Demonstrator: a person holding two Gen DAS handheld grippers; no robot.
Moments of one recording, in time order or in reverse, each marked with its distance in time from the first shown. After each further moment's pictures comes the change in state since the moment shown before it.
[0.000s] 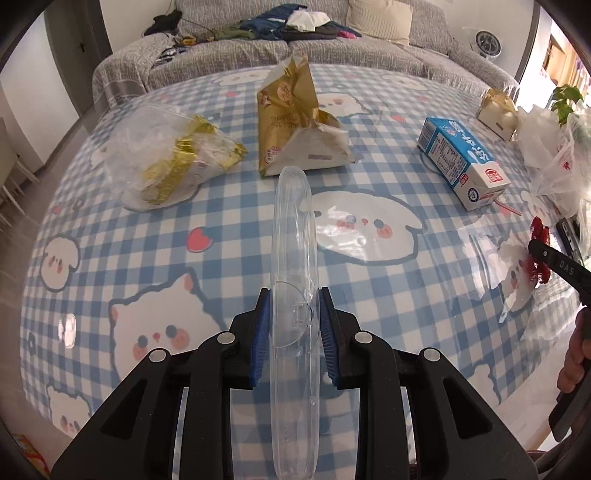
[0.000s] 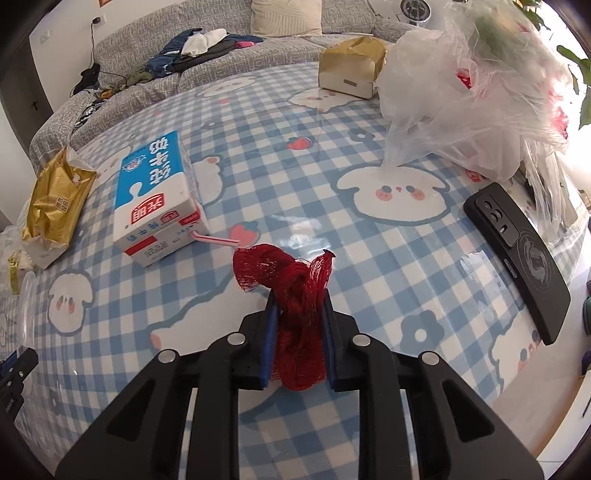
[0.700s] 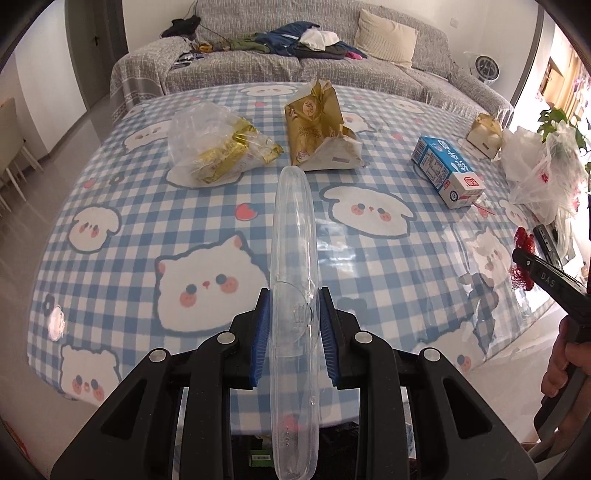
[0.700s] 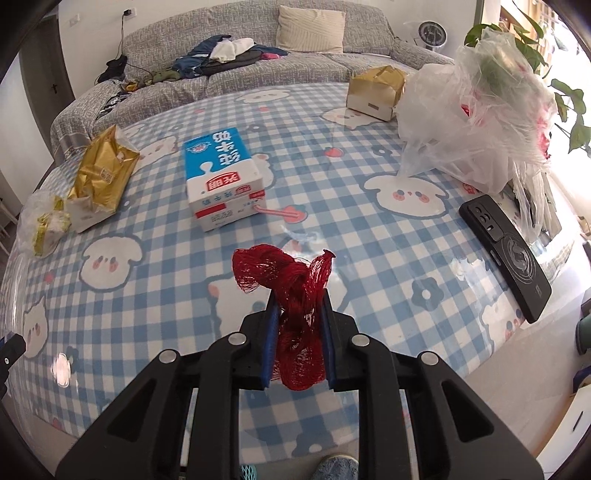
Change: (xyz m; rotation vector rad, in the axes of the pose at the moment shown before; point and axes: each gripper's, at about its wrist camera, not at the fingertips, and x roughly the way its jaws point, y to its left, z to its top) left arm -0.053 0.034 -0.040 -0.058 -0.058 -0.040; right arm -0.050 0.029 -0.036 -0.084 -0.055 0.016
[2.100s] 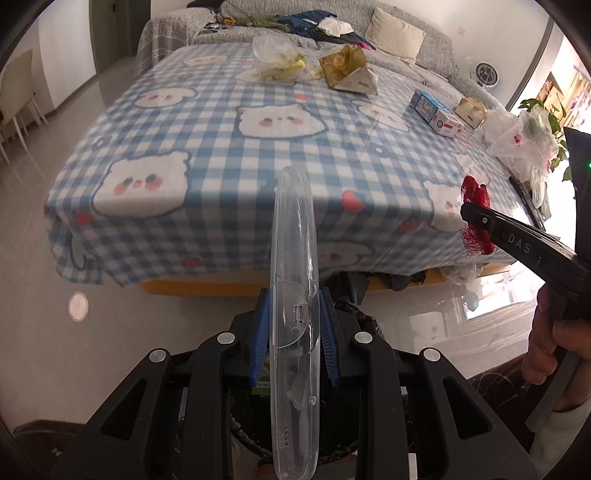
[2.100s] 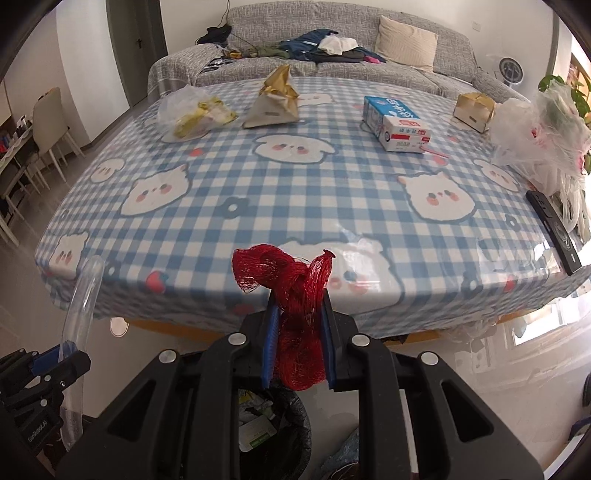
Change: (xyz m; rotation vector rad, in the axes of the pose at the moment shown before) left arm -0.064 0.065 -0.170 -0.093 0.049 -0.069; right arm -0.081 0.119 -0.135 -0.245 0.001 0.197
